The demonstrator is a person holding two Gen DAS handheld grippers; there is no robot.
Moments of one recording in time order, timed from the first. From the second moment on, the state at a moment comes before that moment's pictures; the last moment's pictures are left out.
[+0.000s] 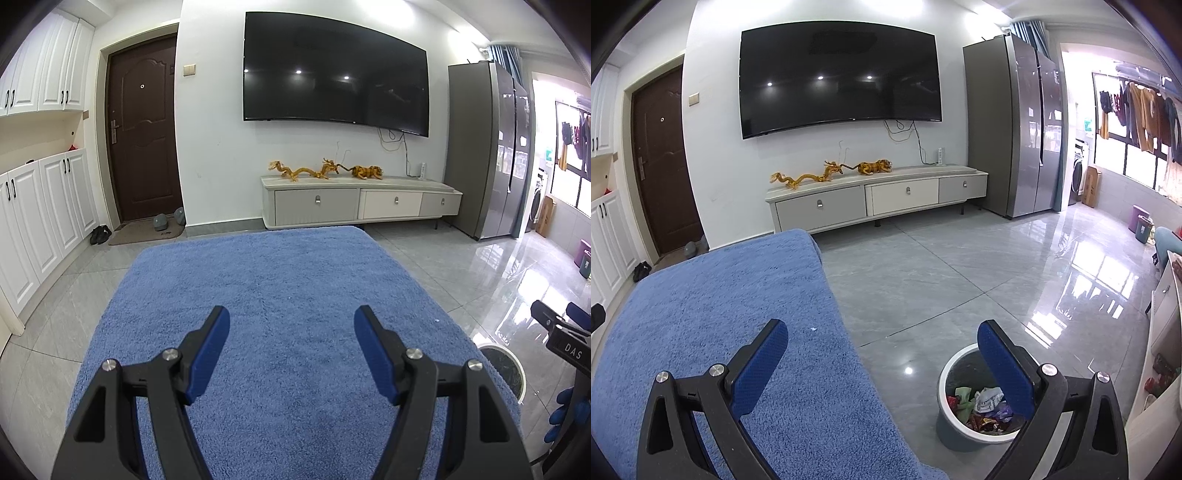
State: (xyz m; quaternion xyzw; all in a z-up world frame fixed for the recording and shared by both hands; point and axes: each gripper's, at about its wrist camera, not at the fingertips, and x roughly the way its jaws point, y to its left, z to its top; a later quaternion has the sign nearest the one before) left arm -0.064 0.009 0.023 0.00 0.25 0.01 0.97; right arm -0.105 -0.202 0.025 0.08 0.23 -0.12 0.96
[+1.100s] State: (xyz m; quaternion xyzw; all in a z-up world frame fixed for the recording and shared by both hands) left arm -0.065 0.006 0.018 -0.01 0.25 0.01 0.97; right arm -0.109 -0.200 0.029 0.07 0.22 -0.14 0.96
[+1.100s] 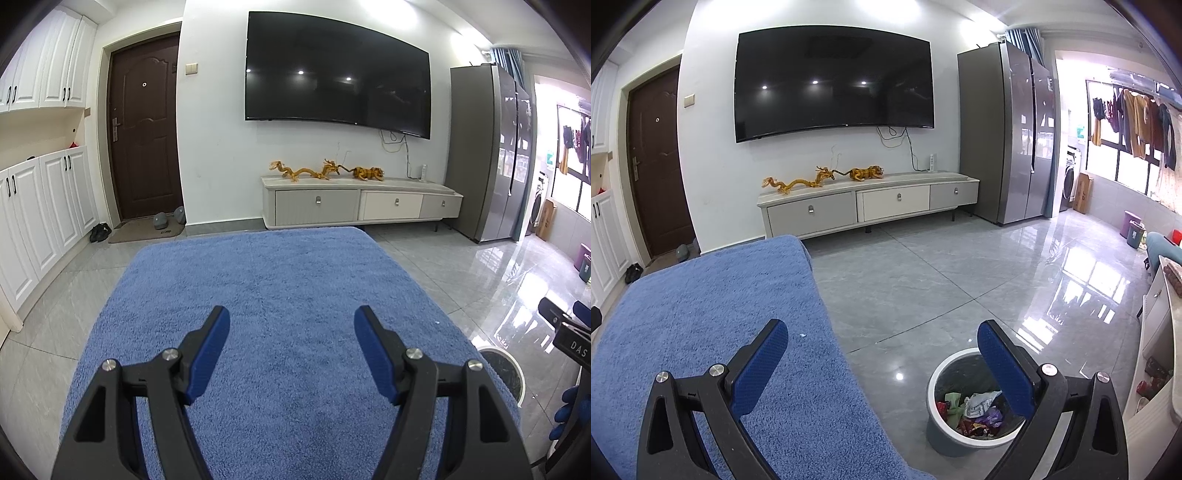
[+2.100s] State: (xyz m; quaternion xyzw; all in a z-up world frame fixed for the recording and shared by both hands) left arm -0.059 -0.004 0.024 -0.01 0.25 0.00 0.97; right arm -0.109 -0.205 0.028 0.08 0.22 -0.14 0.96
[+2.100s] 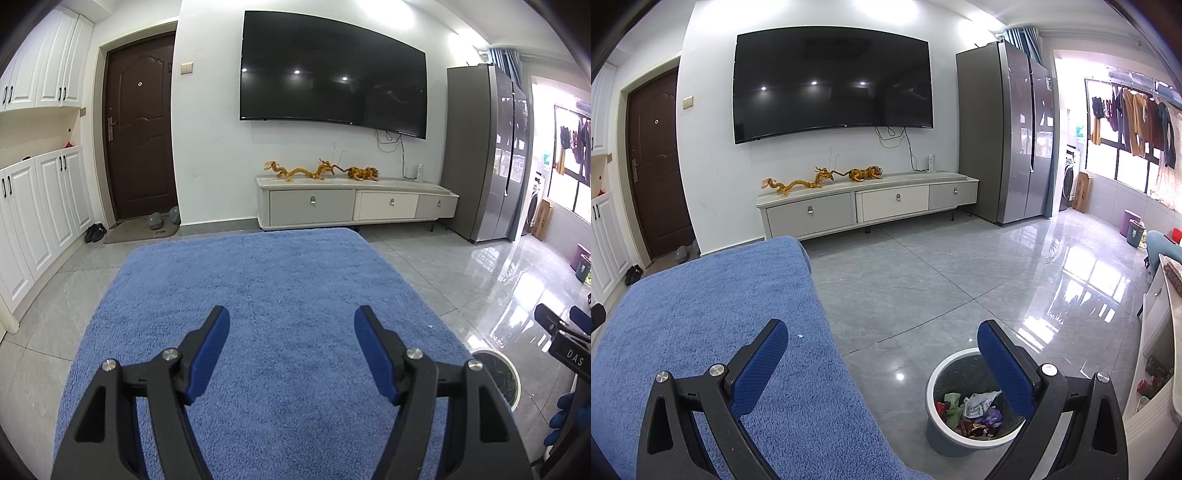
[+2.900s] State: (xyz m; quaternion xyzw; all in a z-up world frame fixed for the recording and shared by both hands) left arm -0.042 -0.047 0.030 0.02 0.25 -0.05 0.97; right arm -0.109 -0.216 0.025 0.09 0.22 -0.15 0.96
